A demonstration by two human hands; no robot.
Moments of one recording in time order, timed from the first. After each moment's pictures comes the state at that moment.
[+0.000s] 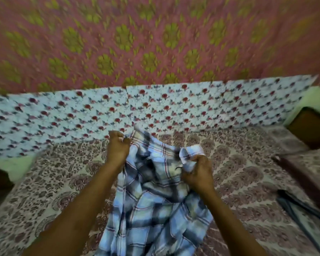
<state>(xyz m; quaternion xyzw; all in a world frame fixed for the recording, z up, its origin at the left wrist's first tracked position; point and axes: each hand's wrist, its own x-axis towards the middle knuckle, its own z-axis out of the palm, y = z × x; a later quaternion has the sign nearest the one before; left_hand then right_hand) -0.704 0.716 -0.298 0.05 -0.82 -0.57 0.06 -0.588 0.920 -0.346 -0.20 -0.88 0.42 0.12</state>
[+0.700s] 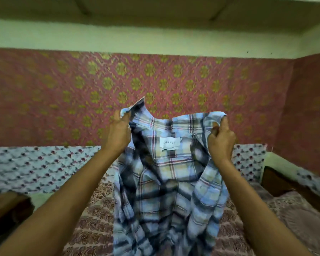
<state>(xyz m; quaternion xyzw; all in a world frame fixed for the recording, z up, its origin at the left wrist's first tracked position) -0.355 0.686 0.016 -0.14 -0.90 -0.23 0.34 -0.302 0.946 -0.005 -0.10 -0.78 0.32 0.53</state>
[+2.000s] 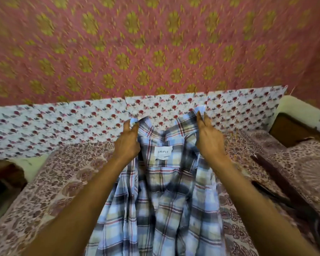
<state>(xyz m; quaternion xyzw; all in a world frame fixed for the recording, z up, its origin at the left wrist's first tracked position) -0.542 0.759 -0.212 -0.14 -0.96 -0.19 0.12 -0.470 0.983 -0.191 -0.12 -0.98 0.02 0.18</state>
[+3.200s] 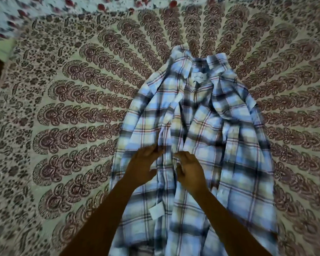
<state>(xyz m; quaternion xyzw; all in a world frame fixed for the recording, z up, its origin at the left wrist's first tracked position) -0.495 0.645 -0.645 -0.23 -0.91 -0.18 -0.28 -0.435 0.829 -0.639 -0.06 -0.93 0.36 -0.12</state>
